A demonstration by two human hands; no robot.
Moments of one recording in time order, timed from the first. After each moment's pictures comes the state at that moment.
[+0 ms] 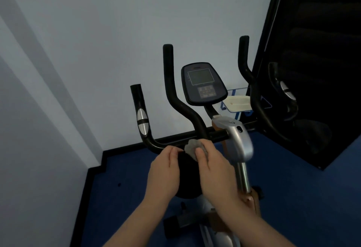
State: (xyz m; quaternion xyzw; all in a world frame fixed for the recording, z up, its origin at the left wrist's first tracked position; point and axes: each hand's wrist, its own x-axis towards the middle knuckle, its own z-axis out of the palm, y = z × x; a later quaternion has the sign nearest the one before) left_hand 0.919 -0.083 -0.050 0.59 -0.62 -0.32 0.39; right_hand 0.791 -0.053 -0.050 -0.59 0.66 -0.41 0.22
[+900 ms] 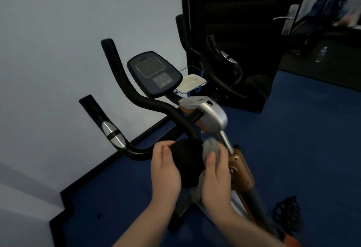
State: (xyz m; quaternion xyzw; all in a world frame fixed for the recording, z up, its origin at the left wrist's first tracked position) left_hand 0.931 -0.093 -0.058 0.46 -0.58 -0.53 0.41; right_hand 0.864 -0.027 -0.082 -0.25 0.65 -0.69 0.17
